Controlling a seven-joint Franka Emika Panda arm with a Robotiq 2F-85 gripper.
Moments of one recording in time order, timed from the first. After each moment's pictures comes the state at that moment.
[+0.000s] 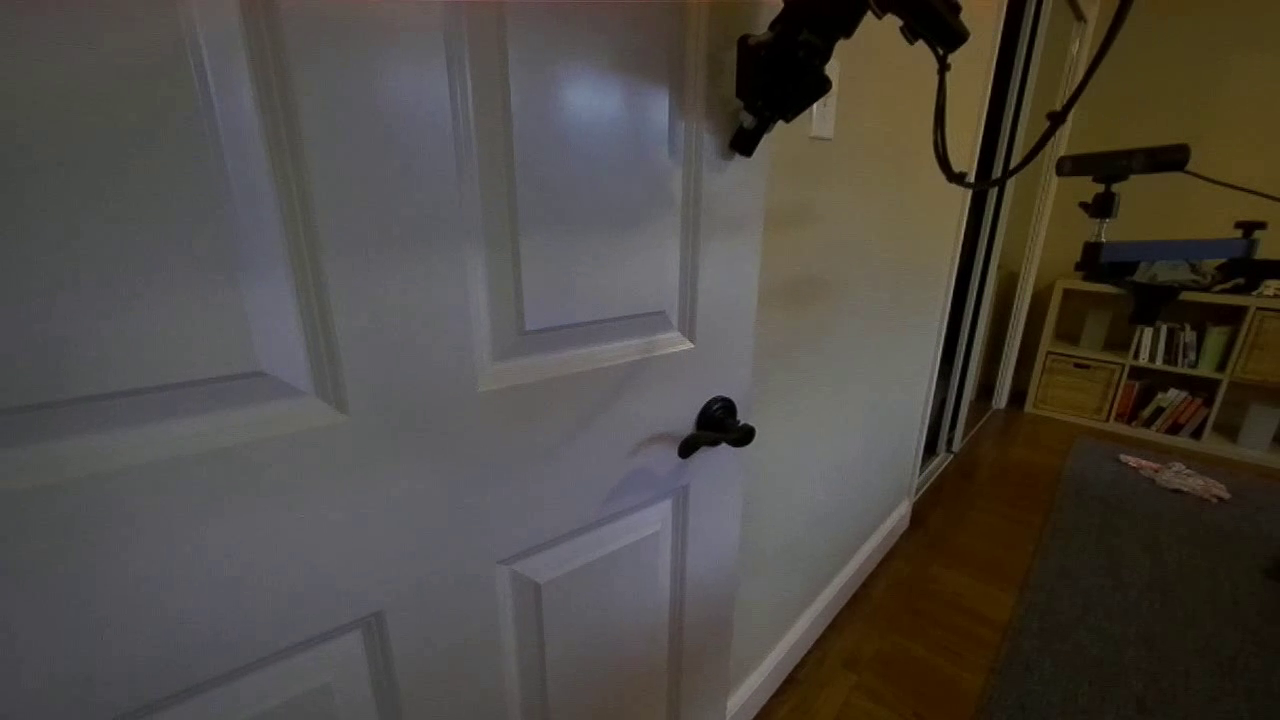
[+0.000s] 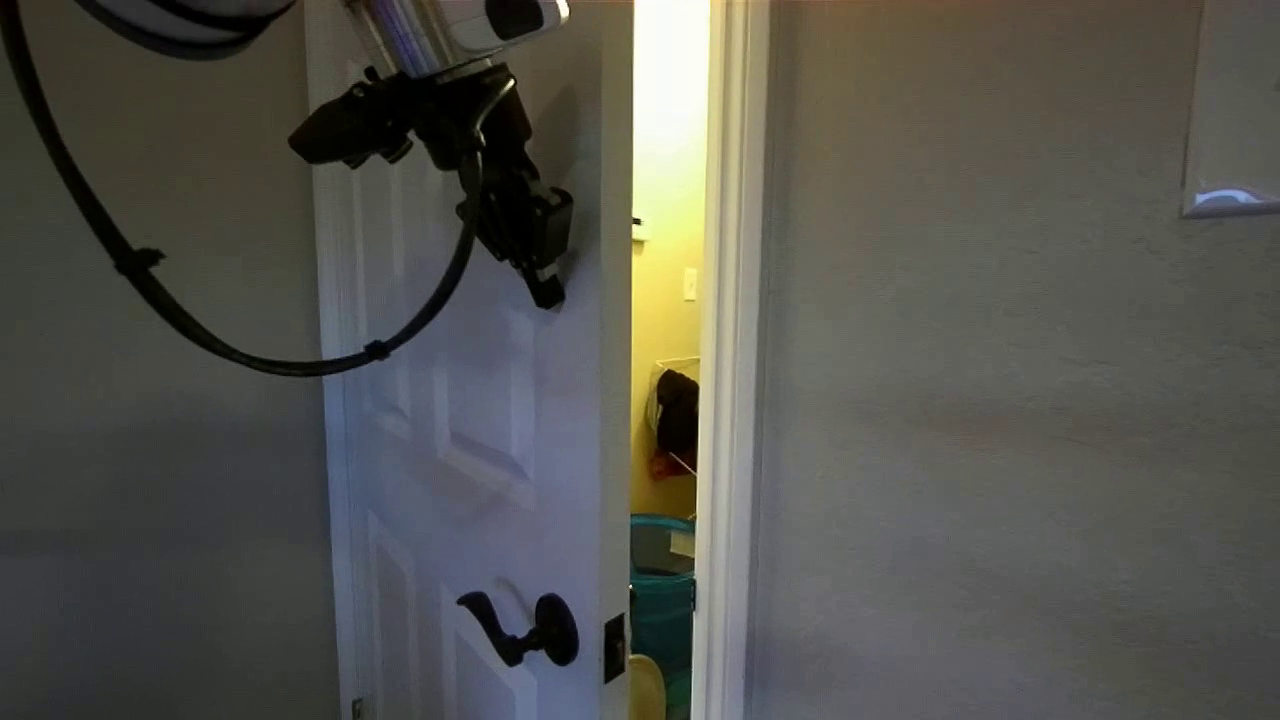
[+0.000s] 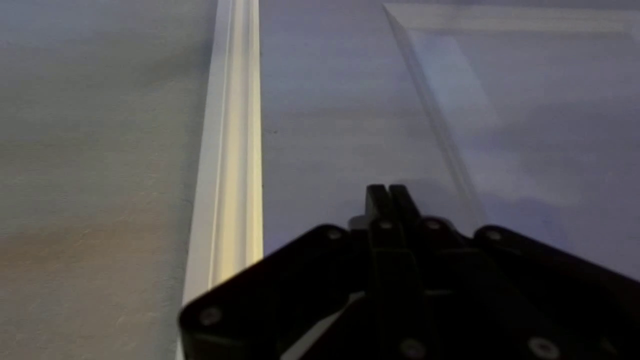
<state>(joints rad) -0.03 0.10 0.02 -1.82 0.05 2.51 0.11</state>
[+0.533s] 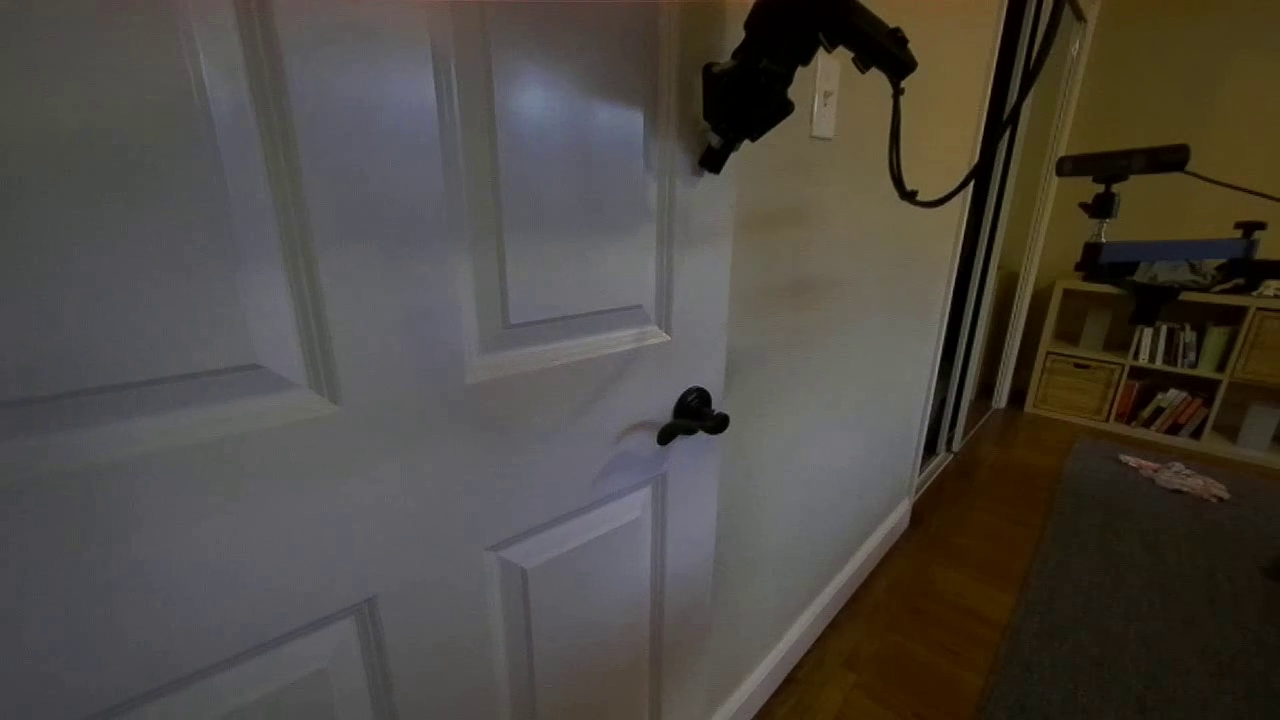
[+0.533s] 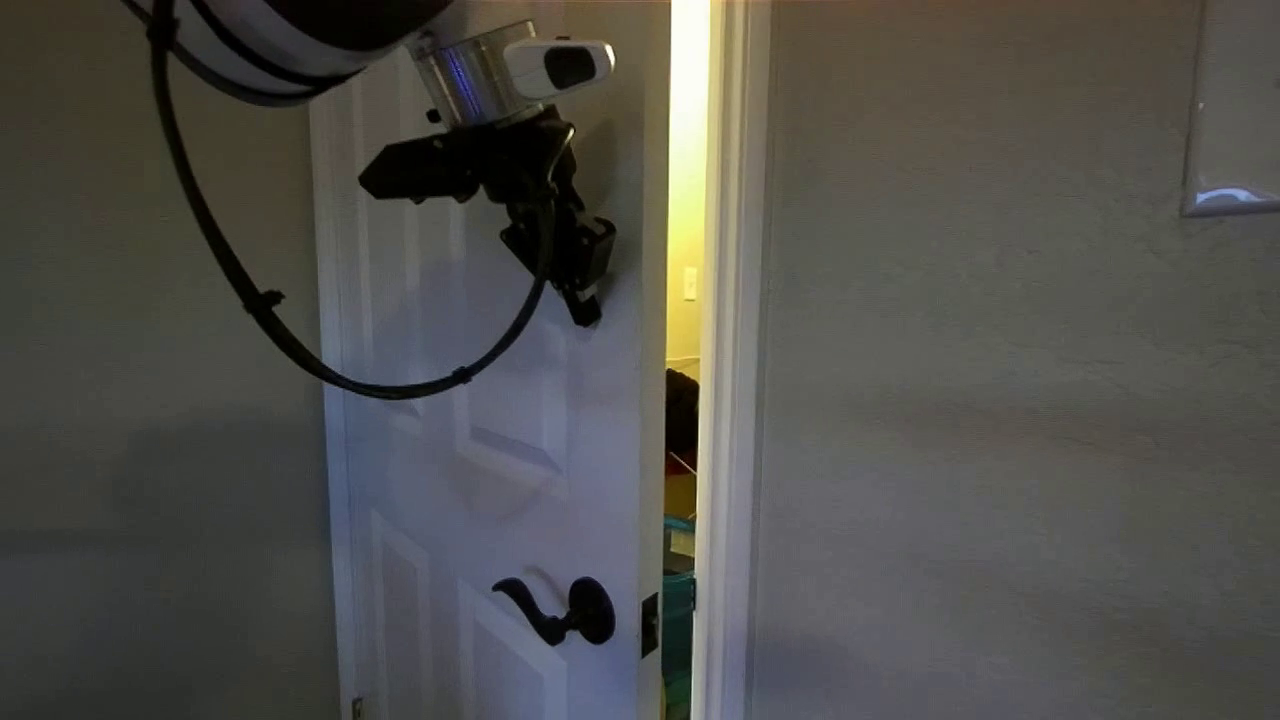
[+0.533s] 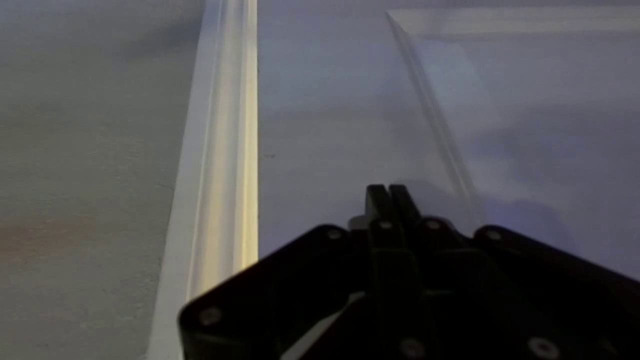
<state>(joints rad) -0.03 0.24 0.02 -1.68 0.05 2.51 0.09</state>
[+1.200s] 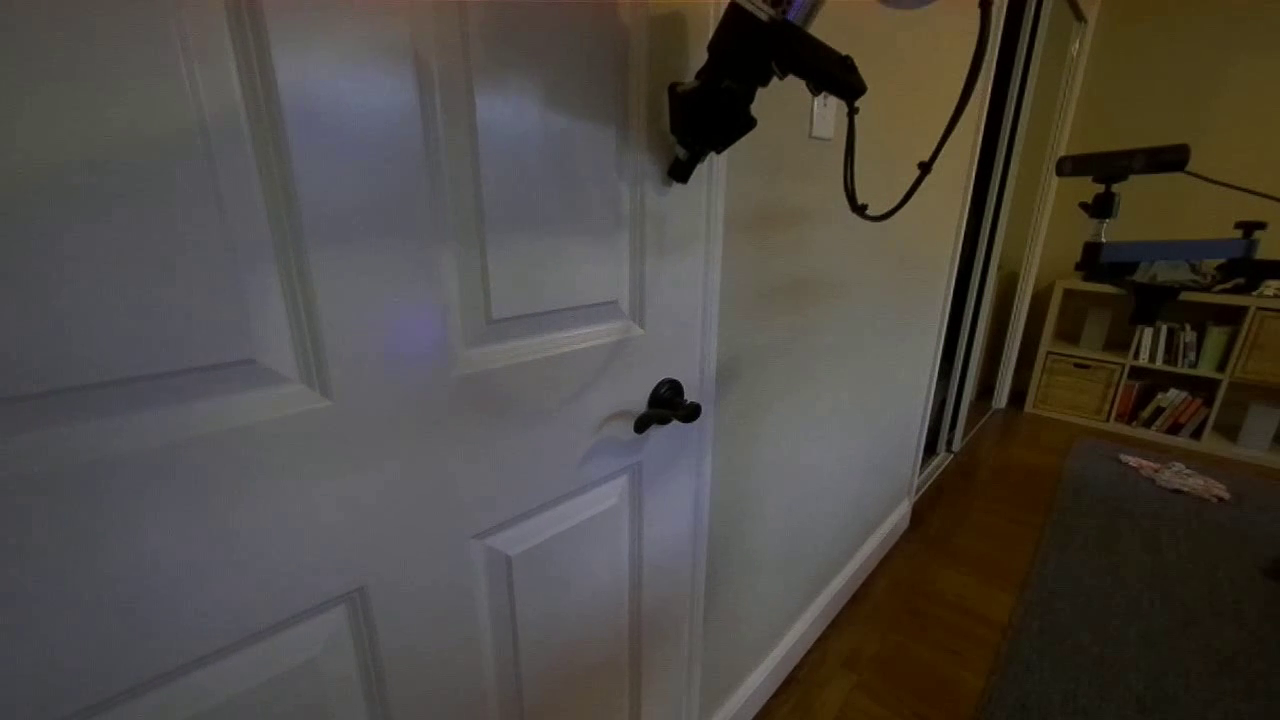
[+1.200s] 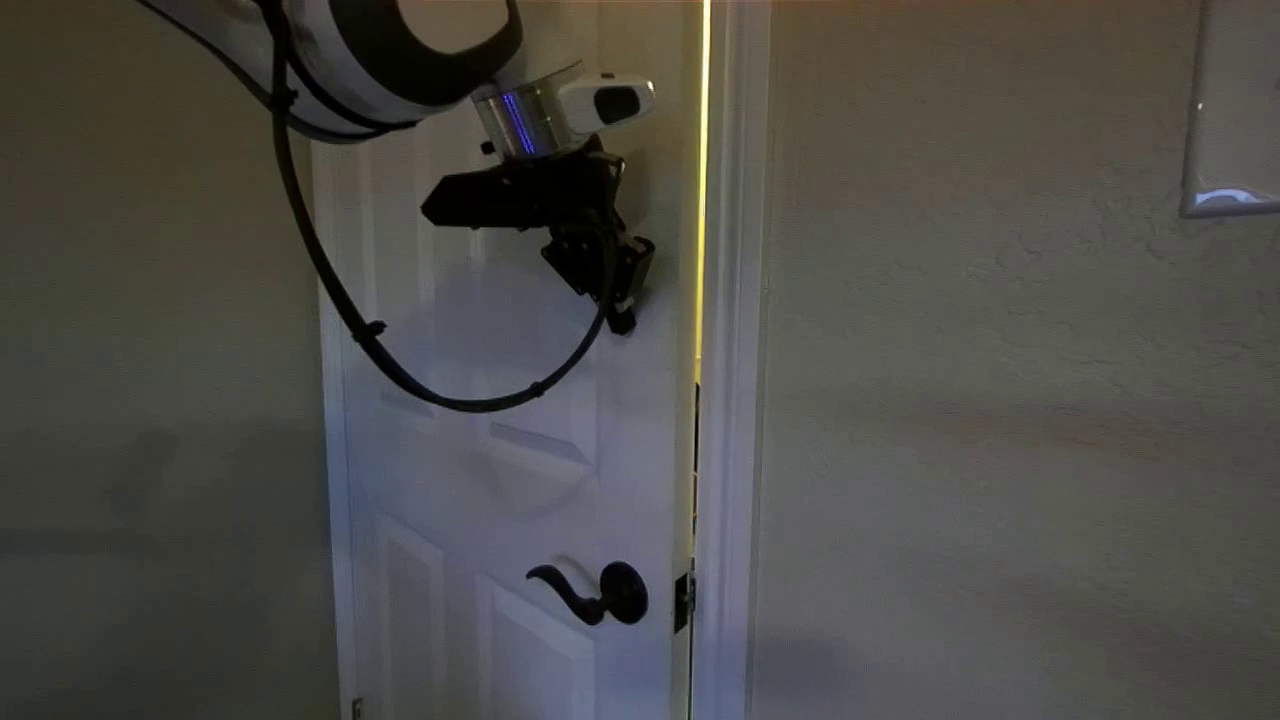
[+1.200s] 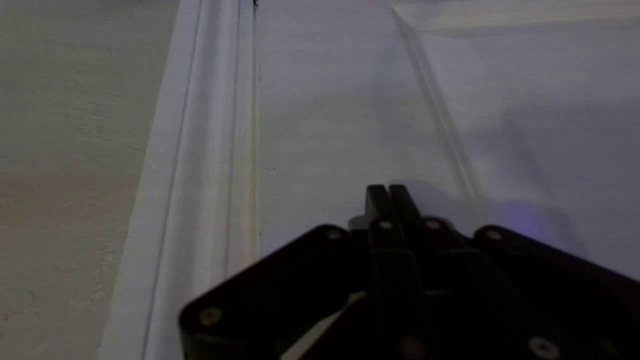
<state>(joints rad) -0.03 0.39 0.02 -1.50 0.05 2.51 0.07</state>
